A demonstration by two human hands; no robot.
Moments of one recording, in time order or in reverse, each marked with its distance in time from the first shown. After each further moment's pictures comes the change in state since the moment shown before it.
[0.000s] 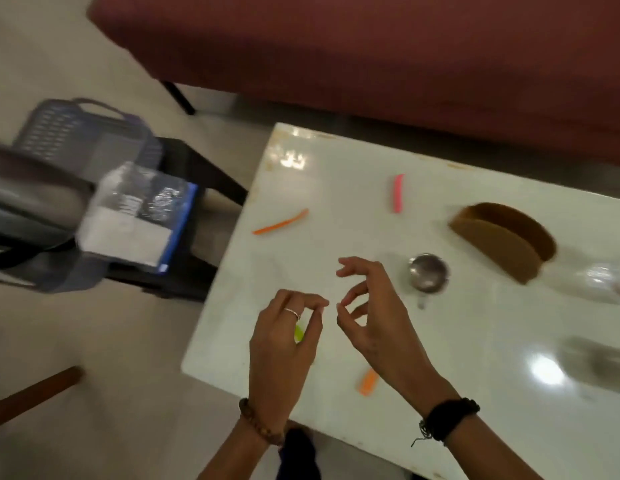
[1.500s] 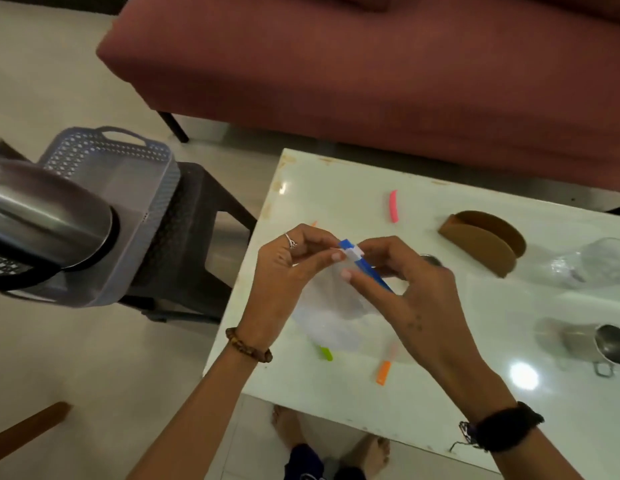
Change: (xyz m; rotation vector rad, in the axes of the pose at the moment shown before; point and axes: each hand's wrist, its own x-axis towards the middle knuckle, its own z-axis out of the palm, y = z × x) left_hand 0.065 0.029 -0.075 -0.684 -0.265 0.040; right_hand -0.008 -0.114 -0.008 -0.151 0.194 -0.016
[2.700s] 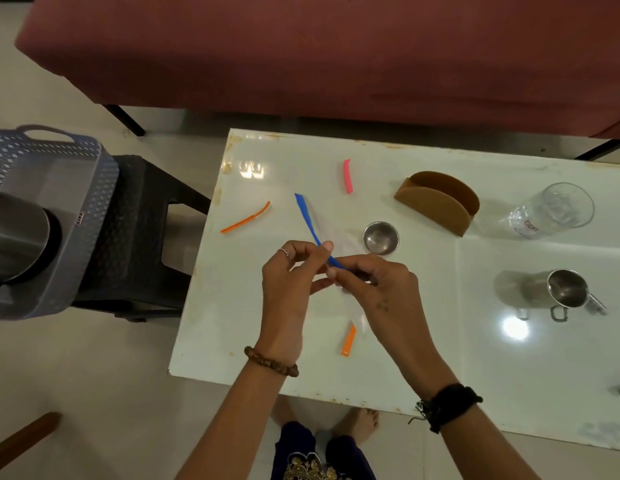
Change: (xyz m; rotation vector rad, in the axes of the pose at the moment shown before) left_hand -0.023 -0.021 0.093 -0.150 0.203 -0.509; right_hand -0.032 0.064 -0.015 0.200 0.107 0.271
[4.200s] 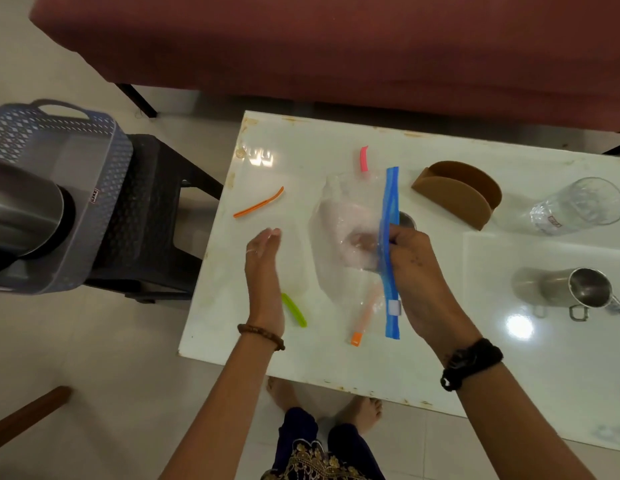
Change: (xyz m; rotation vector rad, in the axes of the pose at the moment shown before) left_hand 0.028 -0.036 -0.042 -0.155 0.231 -0.044; right_hand 0.025 0.000 -0.001 0.288 -0.029 0.253
